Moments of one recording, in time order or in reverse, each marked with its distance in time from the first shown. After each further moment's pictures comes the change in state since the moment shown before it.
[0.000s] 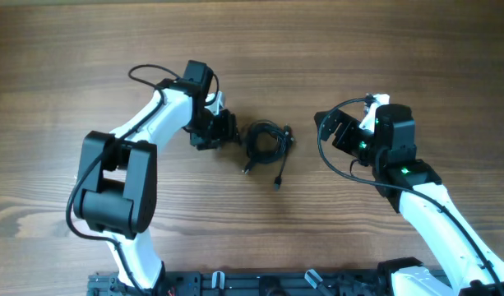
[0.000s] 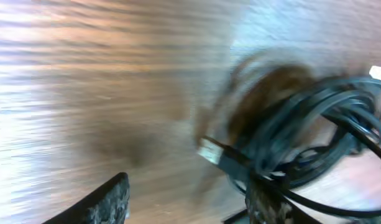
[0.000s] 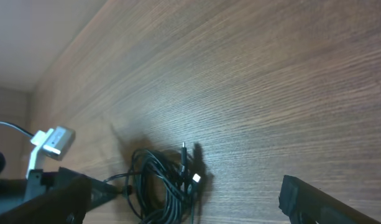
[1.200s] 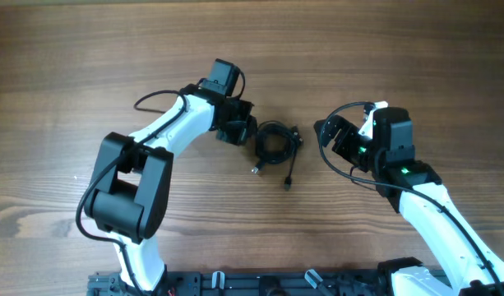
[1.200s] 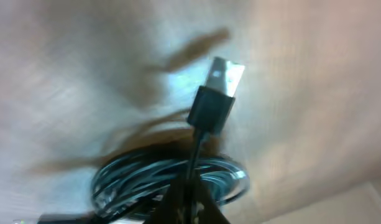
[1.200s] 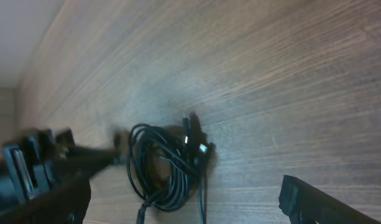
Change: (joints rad) left arm -0.115 0.000 -0.007 0.283 0.017 -1.182; right arm 0.000 0.000 0.000 -0.109 -0.011 0.034
